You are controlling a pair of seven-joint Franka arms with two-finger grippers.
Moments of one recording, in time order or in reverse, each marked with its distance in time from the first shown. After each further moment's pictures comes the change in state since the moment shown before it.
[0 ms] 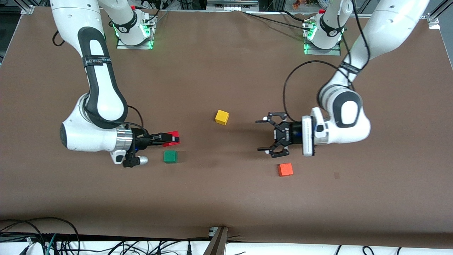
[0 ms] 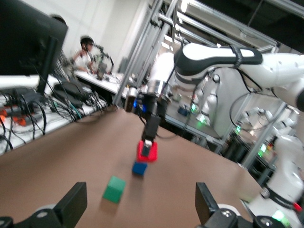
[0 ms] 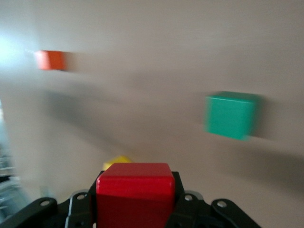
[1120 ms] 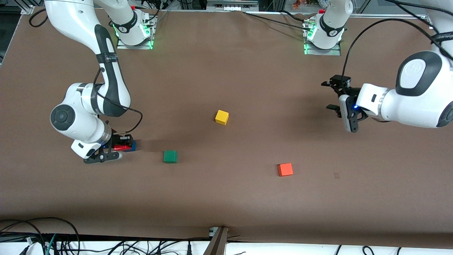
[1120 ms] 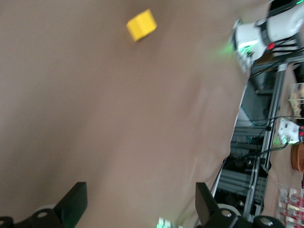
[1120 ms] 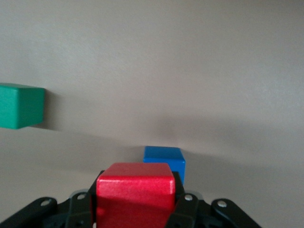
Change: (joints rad) left arm 0.192 -0.268 0.012 0.047 1.040 -0.604 -0.896; right arm 0.076 -0.116 -0.102 -0.323 -0.532 0.420 0.081
